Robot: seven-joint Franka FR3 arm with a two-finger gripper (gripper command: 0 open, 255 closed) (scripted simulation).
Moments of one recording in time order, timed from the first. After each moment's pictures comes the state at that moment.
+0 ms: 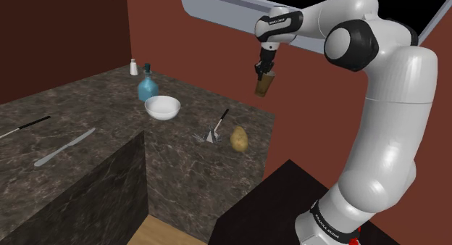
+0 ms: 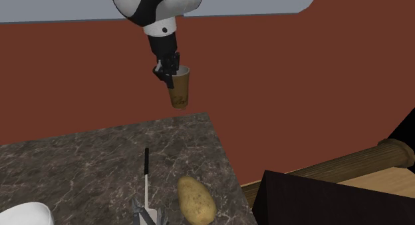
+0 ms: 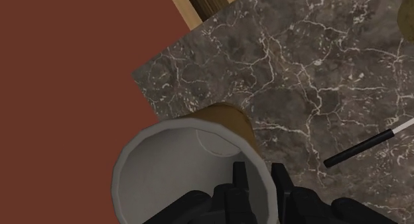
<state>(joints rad) -0.18 0.41 -0.32 -1.51 0.02 1.95 -0.41</state>
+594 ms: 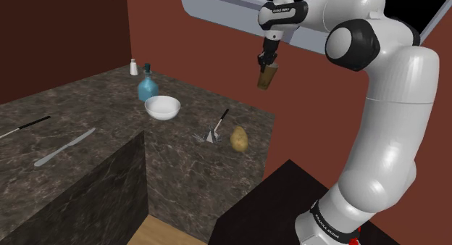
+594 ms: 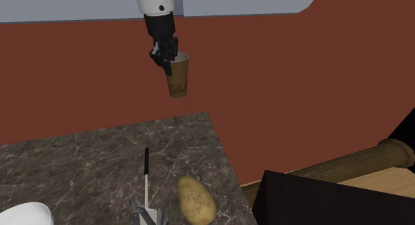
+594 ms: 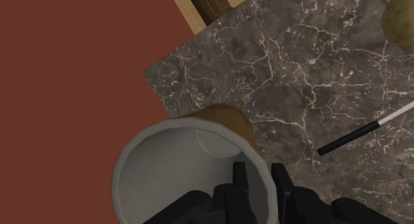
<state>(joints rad) -0.19 0.40 -0.32 -1.40 0.02 1.83 -0.42</state>
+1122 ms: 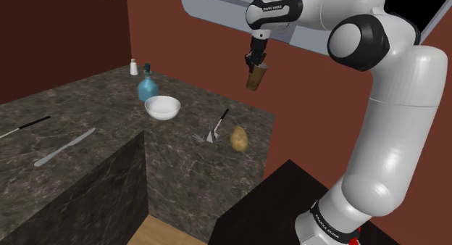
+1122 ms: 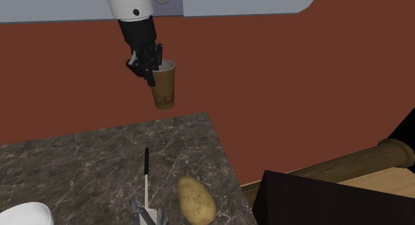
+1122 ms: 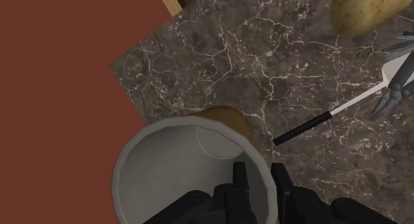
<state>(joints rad) -0.09 0.36 -0.29 -1.46 -0.01 1.84 -0.29</state>
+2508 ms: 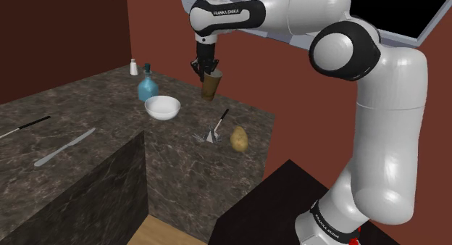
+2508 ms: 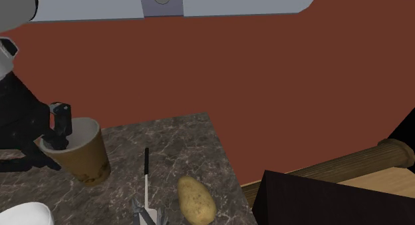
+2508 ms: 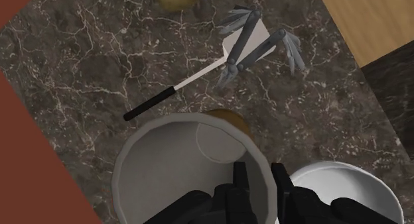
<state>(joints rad) 0.20 0.47 -0.16 -1.38 -0.04 1.83 0.14</state>
